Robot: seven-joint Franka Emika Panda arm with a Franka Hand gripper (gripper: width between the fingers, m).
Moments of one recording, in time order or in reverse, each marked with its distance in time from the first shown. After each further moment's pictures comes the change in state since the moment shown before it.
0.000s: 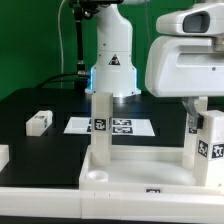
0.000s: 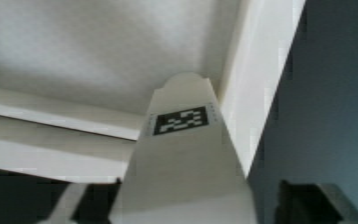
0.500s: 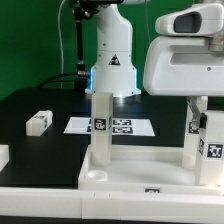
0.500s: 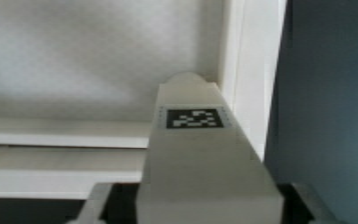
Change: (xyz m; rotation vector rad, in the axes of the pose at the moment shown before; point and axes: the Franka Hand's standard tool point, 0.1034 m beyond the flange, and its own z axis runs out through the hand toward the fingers) arm 0.000 0.002 0.000 0.012 0.000 0.264
